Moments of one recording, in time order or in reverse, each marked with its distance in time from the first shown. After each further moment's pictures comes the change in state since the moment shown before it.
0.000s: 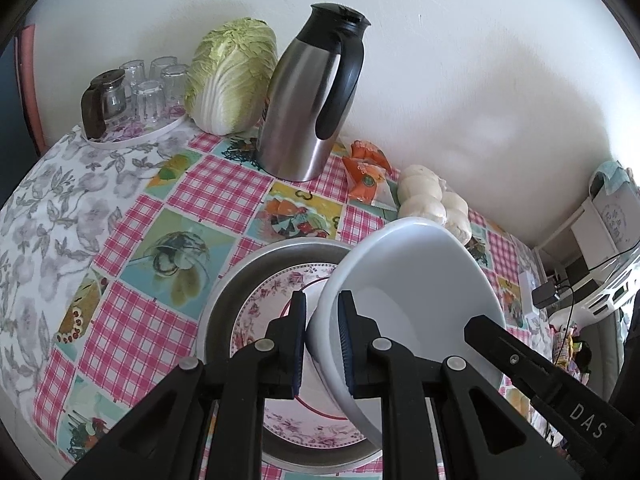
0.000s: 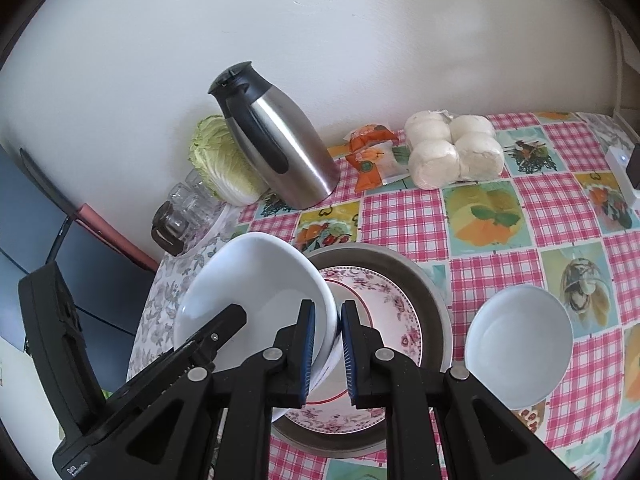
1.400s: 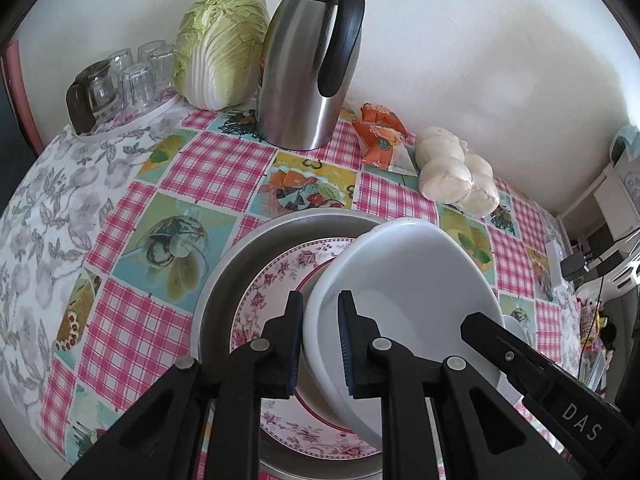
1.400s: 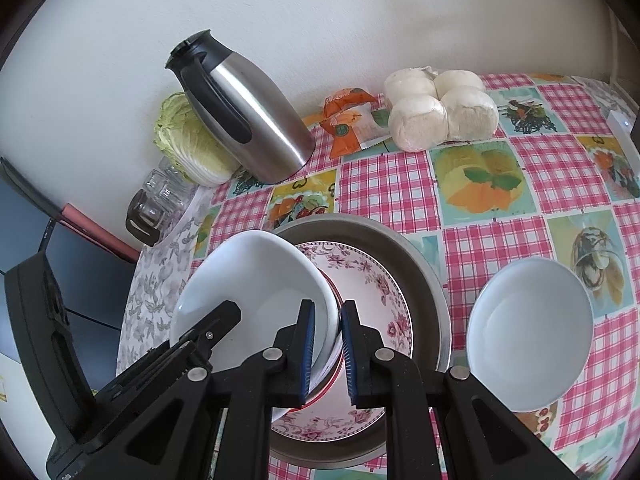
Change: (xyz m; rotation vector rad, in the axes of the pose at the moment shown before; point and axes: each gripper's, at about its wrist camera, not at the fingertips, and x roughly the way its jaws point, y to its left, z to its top) left arm 0.041 0.001 -0.007 0.070 0.088 0.067; right arm 0.043 -0.021 -0.006 0.055 0.082 -0.031
